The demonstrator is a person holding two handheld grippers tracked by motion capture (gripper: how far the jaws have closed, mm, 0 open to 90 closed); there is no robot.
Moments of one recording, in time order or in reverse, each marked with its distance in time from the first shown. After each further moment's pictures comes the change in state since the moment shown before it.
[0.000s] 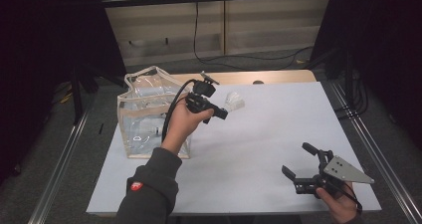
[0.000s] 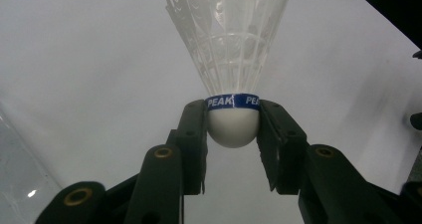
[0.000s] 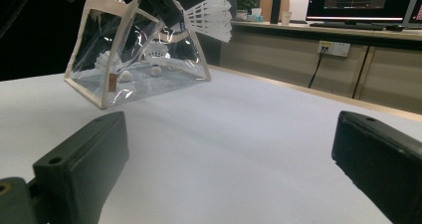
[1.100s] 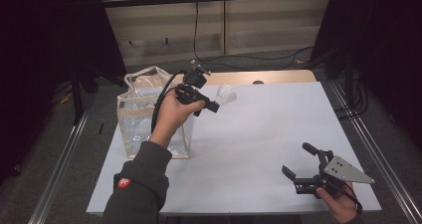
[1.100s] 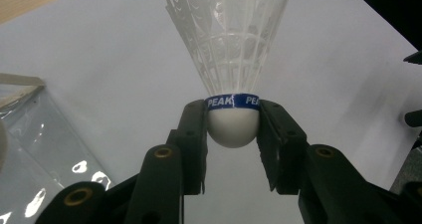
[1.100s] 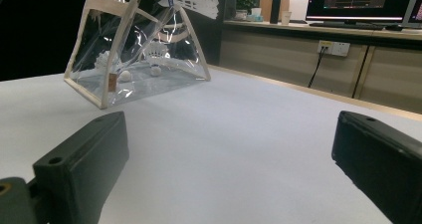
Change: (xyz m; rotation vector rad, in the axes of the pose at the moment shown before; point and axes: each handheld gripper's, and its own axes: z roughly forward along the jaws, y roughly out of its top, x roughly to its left) left arm 0.005 0.009 -0.036 0.012 0.035 -0.013; right arm 0.000 0.000 0.000 0.002 0.000 0.002
